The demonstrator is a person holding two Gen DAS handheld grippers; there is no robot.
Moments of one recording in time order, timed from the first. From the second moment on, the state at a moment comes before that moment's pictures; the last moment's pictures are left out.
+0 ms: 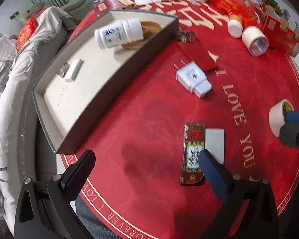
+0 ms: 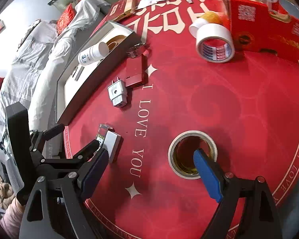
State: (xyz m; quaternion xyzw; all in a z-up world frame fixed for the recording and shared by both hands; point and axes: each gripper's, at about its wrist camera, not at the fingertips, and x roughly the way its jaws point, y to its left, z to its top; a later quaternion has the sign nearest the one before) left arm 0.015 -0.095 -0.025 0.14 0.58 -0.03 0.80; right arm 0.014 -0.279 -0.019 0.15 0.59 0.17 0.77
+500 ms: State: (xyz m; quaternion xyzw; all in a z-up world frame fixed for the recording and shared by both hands) left arm 0.016 -0.081 -0.024 0.19 0.55 -0.01 0.82; right arm 0.007 -0.288 -0.007 0.16 0.57 0.18 0.79
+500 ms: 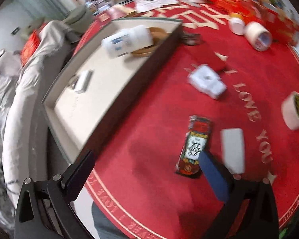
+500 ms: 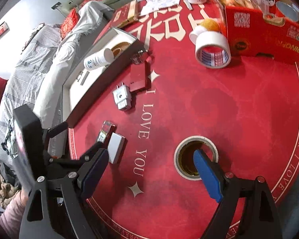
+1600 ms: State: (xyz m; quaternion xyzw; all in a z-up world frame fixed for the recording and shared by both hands) left arm 0.046 -0.085 -0.044 -0.02 0.62 0.08 0.78; right arm 0.032 -0.294 -0.041 0.04 0.63 0.04 0.78
